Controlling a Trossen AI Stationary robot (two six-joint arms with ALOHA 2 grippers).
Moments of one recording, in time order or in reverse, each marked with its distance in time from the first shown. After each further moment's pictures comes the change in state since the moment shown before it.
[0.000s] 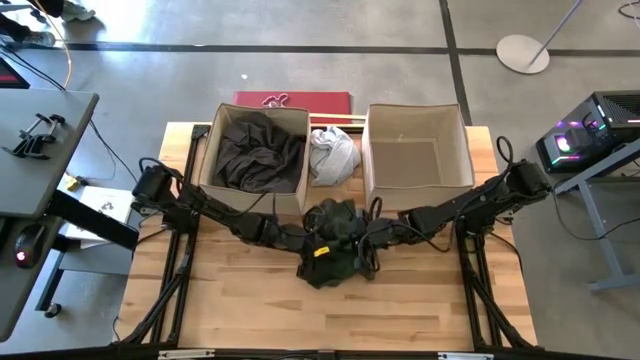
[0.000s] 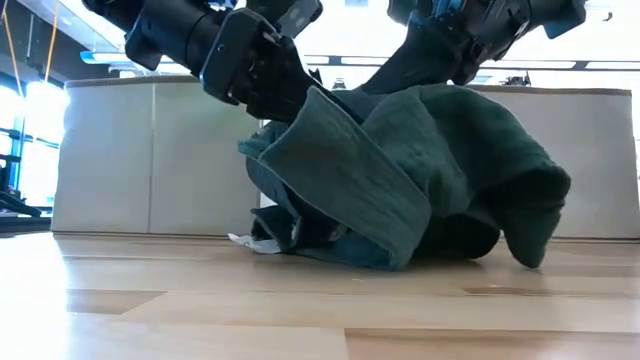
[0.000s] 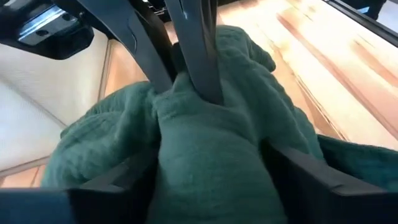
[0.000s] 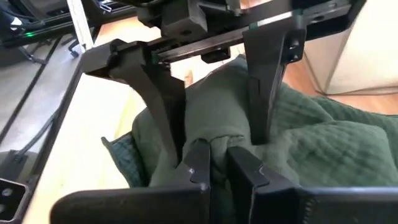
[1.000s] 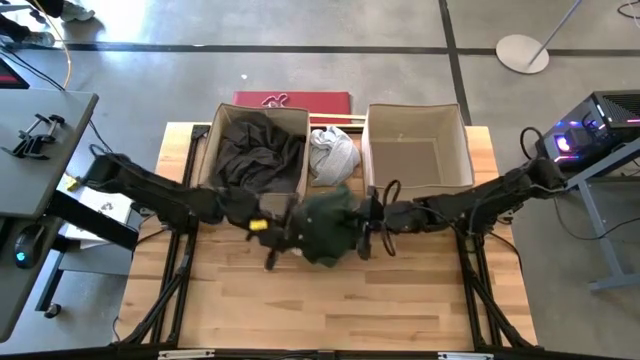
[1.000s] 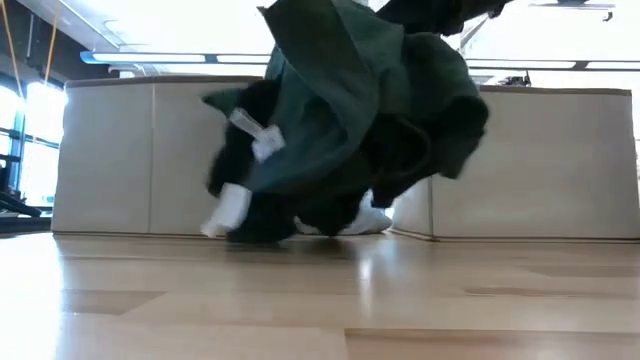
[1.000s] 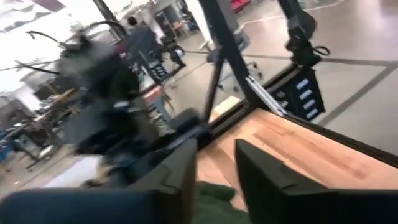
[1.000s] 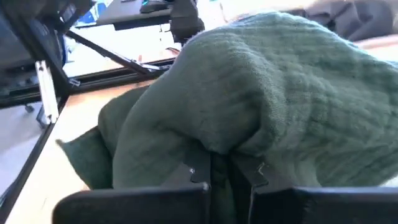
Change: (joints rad) left arm 0.026 -0.463 -0.003 0.001 0.234 0.393; right arm -0.023 -0.153 0.016 -0.008 0.210 -0.103
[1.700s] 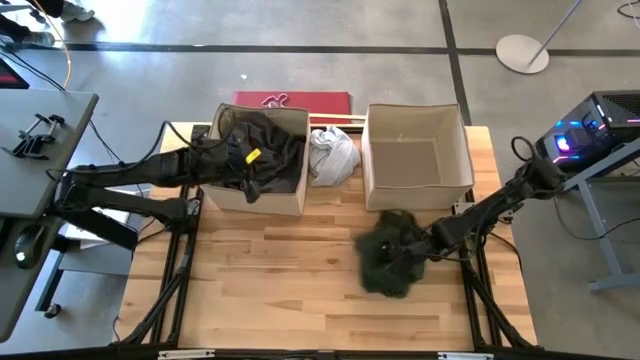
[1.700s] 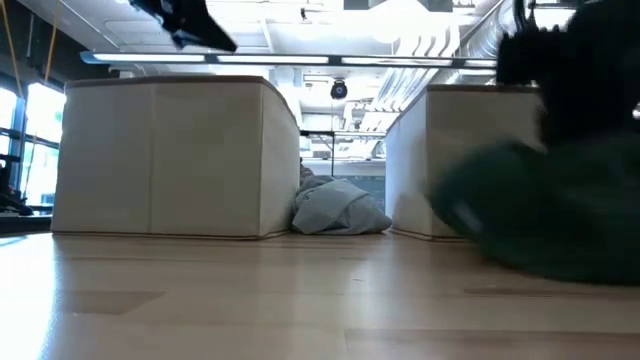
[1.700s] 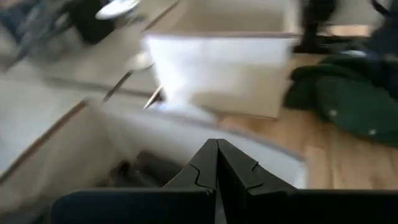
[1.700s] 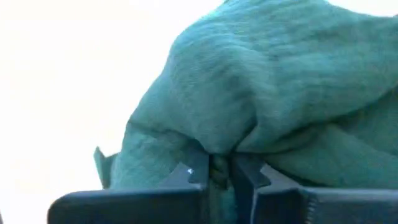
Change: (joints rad) left arm 0.389 -0.400 -0.001 -0.730 -0.317 -0.444; right arm 0.232 -0.002 -0.116 -0.563 -0.102 0.670
